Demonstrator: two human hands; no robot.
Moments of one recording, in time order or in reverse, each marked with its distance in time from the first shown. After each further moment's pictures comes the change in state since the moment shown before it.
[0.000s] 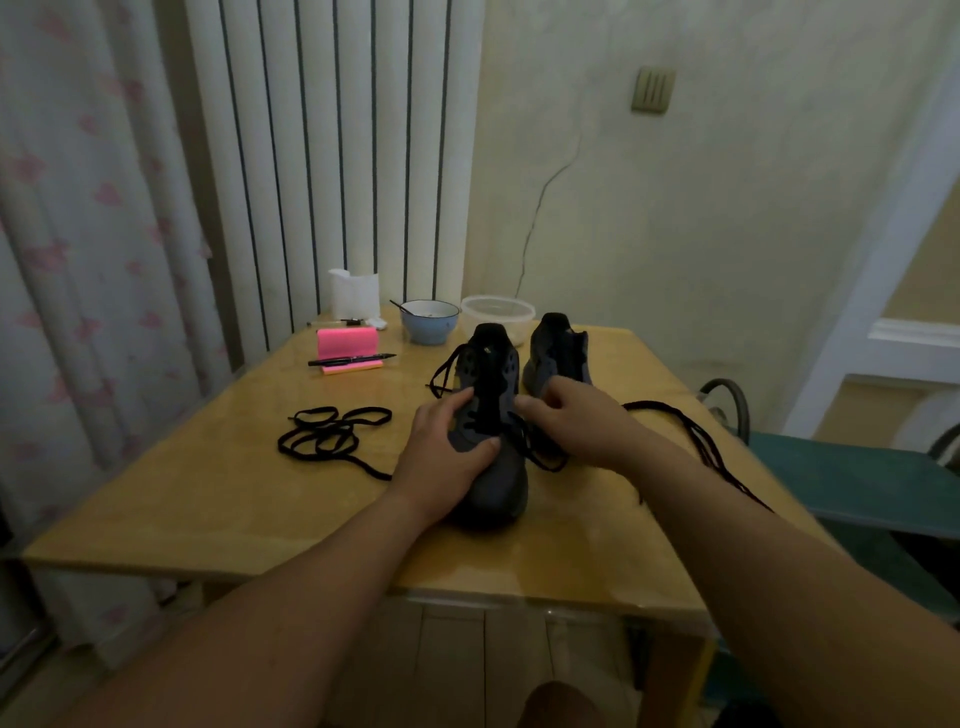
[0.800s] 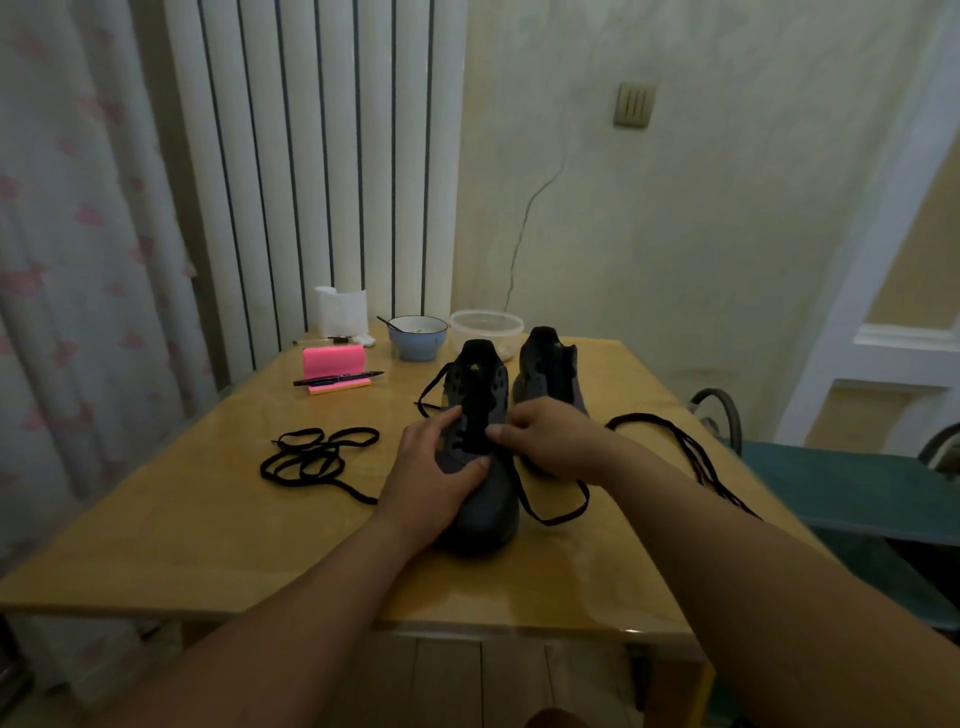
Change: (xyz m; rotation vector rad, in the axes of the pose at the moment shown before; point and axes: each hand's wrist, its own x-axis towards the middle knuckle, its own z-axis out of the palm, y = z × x) left_hand 0.000 0.000 0.000 -0.025 0.005 0.006; right_hand 0.009 -0.010 0.003 0.167 -0.202 -0.022
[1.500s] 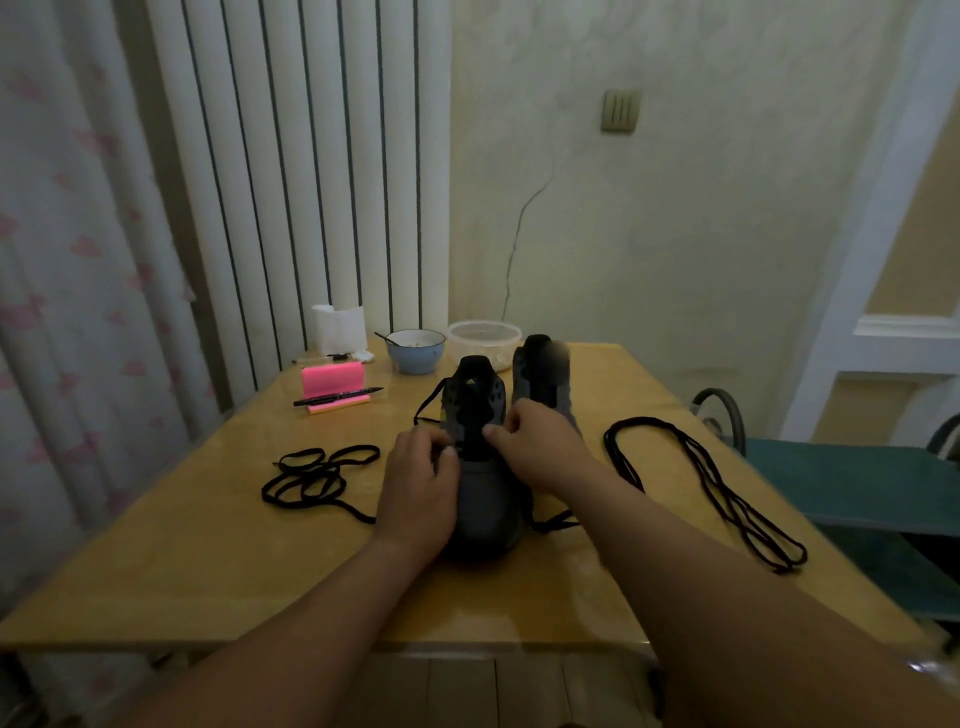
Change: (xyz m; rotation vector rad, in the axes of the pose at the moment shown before) left_hand 0.003 0.007 0.000 0.119 0.173 0.048; right_hand 0.019 -0.004 0.025 -0.029 0.298 0.103
